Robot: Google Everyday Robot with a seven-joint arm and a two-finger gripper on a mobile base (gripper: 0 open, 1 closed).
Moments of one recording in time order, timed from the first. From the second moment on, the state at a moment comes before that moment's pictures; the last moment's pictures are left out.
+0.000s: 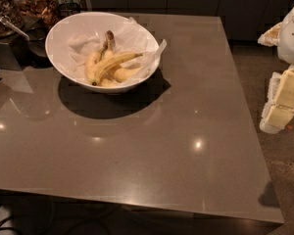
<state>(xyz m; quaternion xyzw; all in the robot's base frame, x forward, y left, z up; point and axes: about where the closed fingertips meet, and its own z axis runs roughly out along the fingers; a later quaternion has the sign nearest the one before) 0.438 -0.217 0.976 -0.60 0.78 -0.03 0.16</state>
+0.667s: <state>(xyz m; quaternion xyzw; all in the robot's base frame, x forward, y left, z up) 0.457 -0.178 0.987 -0.61 0.78 -0.04 0.14</state>
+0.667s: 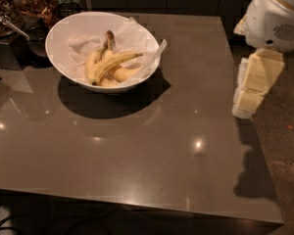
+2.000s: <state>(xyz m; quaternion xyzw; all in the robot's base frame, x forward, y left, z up) 0.545 -0.064 0.998 -0.68 0.71 -0.05 0.15</state>
